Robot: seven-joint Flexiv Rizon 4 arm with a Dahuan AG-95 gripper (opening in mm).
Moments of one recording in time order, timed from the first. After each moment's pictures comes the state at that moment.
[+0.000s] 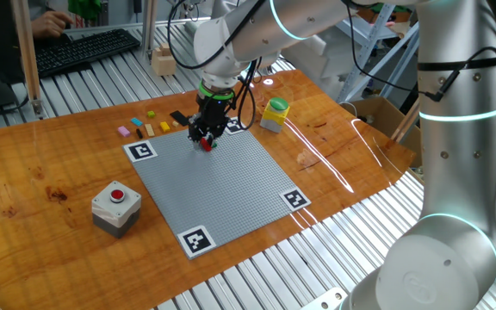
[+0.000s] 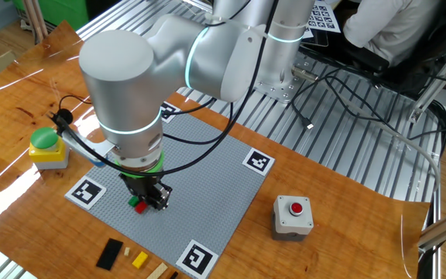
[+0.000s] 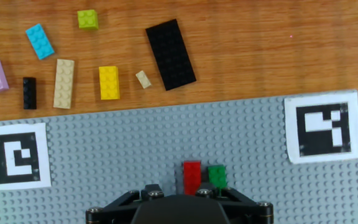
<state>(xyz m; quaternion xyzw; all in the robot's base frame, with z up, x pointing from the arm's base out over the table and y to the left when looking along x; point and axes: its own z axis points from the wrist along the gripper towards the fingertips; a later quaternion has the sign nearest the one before) 0.628 -0.034 0.010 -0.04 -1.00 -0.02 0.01</state>
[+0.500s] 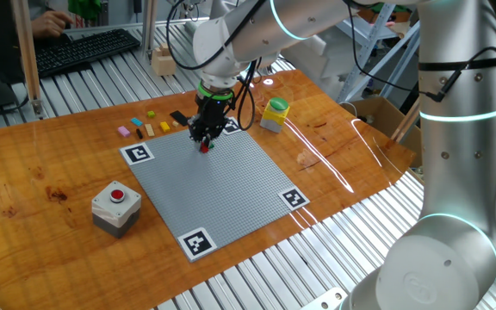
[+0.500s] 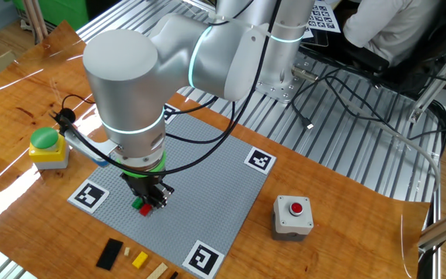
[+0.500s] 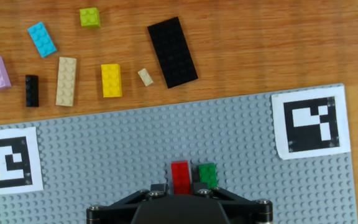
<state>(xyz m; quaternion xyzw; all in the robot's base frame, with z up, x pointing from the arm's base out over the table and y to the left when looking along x) 0.626 -0.034 0.010 -0.03 -1.00 -0.02 0.01</state>
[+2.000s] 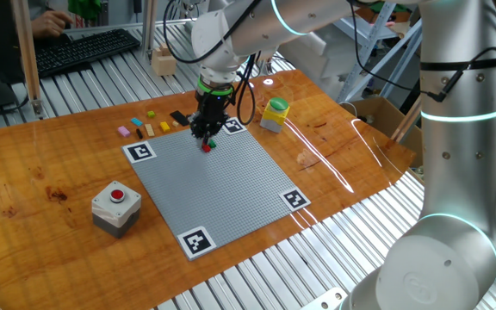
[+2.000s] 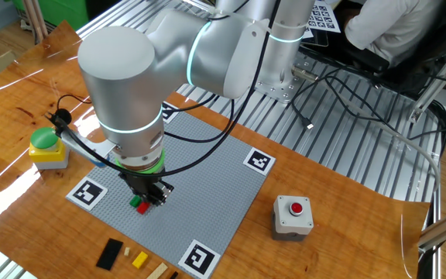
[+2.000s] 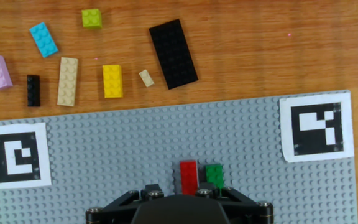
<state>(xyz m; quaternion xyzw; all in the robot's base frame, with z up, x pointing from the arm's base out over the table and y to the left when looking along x) 0.627 -0.035 0.020 -0.01 -1.00 -0.02 0.01</state>
